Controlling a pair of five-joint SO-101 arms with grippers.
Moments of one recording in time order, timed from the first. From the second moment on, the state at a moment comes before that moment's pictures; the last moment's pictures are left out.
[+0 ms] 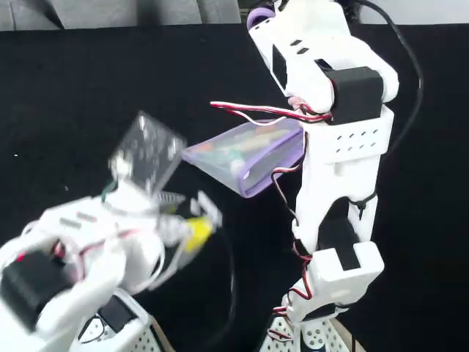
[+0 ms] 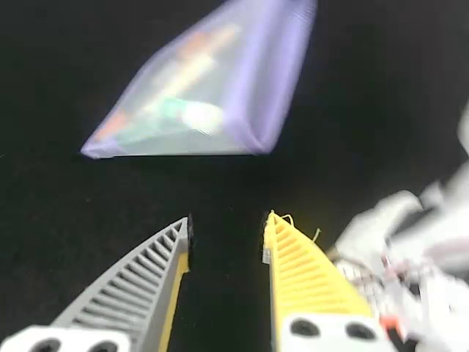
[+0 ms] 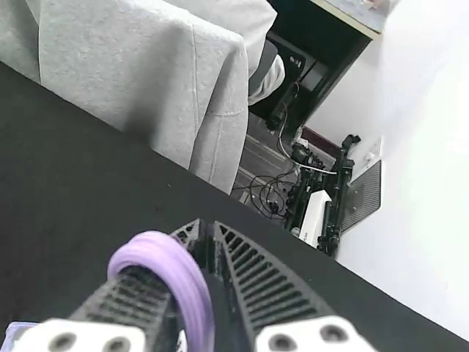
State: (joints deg) left arm 36.0 -54.5 3.6 100.4 4.5; right arm -11.3 10.3 -62.4 83.8 24.7
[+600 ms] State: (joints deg) left arm 44.9 -72.6 57.1 63.5 -4.3; right arm -11.3 10.4 -62.4 82.0 24.7
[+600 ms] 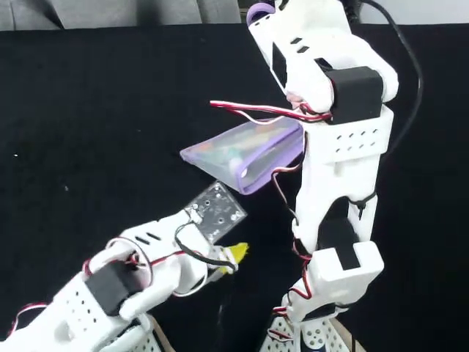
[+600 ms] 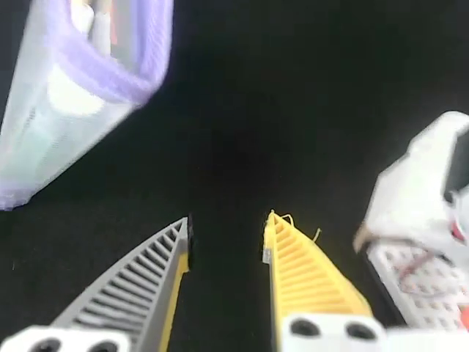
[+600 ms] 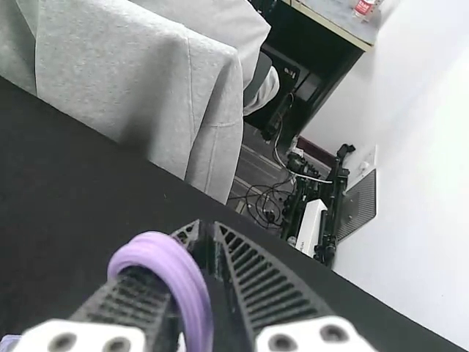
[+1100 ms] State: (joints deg) left arm 25.7 -72.8 67.5 31.8 2.5; right arm -10.5 10.4 -71.5 93.7 24.7
